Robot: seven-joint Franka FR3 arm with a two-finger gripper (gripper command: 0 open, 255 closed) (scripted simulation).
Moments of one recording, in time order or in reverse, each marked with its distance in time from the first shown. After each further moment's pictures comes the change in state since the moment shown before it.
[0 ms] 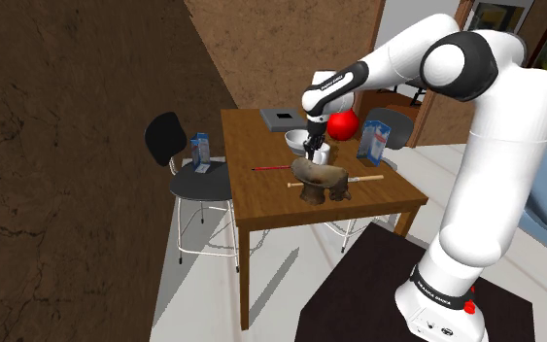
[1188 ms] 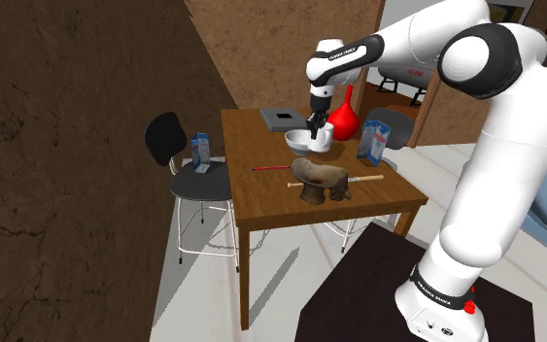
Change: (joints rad) arm 0.007 -0.089 -0.004 0.141 -0.033 -0.226 0.023
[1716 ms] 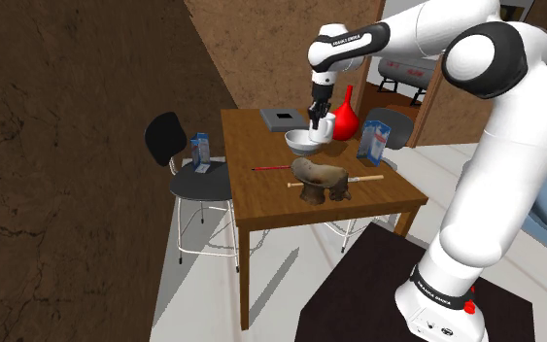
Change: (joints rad) arm 0.001 -0.019 0.000 0.084 -0.006 -0.103 0.004
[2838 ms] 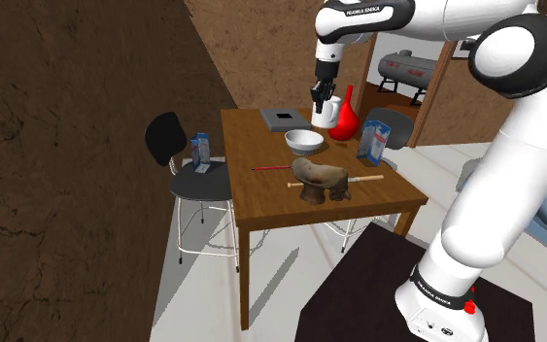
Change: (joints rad) arm 0.031 -0.111 0.027 0.070 -0.031 -0.178 0.064
